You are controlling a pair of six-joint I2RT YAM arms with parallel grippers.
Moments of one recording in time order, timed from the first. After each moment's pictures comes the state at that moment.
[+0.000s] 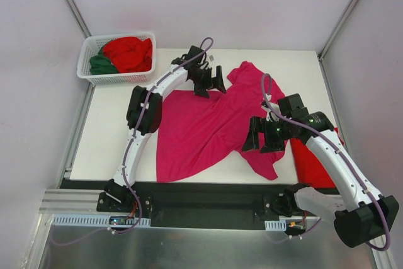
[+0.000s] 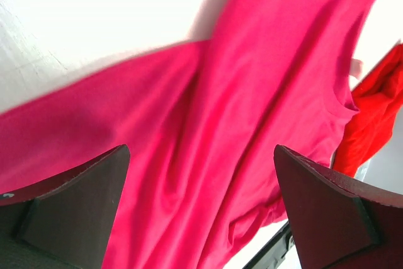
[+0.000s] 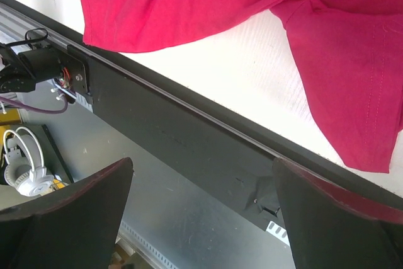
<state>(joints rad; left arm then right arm) -0.46 2.45 2.17 -0.70 0.55 -0.53 0.37 1.05 1.00 -1.09 -0.49 0.33</state>
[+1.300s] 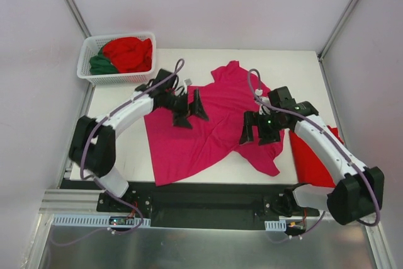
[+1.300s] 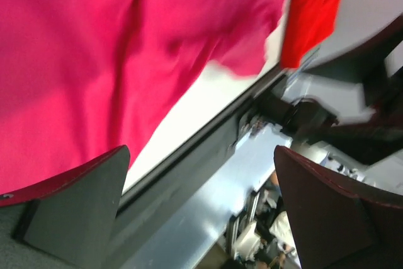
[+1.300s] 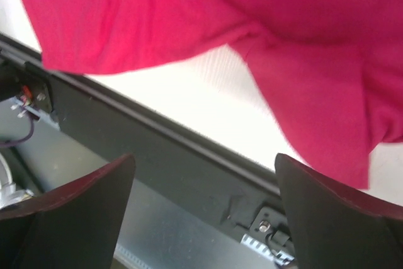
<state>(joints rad) -0.44 1.69 1.27 -0.58 0.72 -0.67 0.37 1.21 1.01 -1.00 -0.41 0.27</state>
